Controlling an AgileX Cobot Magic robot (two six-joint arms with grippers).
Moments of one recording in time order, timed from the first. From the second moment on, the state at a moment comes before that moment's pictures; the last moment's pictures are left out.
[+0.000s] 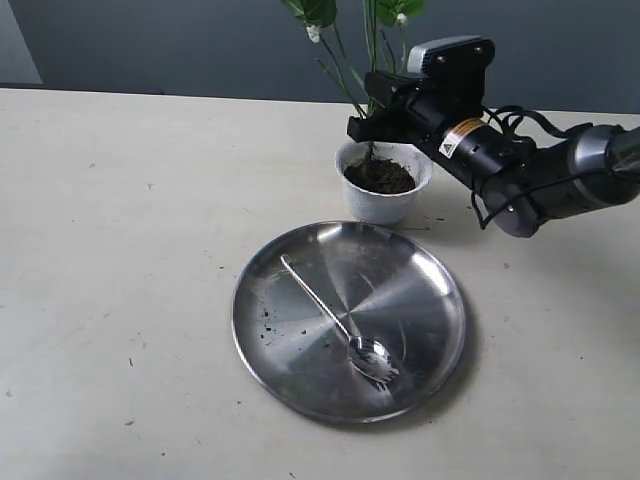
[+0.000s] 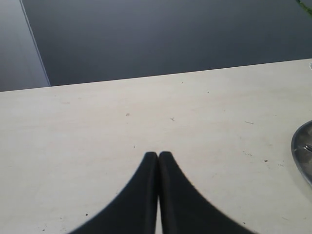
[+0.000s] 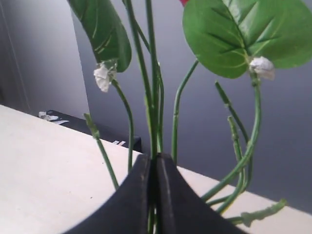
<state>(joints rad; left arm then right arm) -0.12 0.00 0.00 0.08 0.25 -0.04 0.34 2.07 -1.03 -0.27 -0.95 0.21</state>
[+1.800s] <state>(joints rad) -0.12 0.00 0.00 0.08 0.25 -0.04 0.33 2.05 -1.06 -0.38 -0.52 0.17</state>
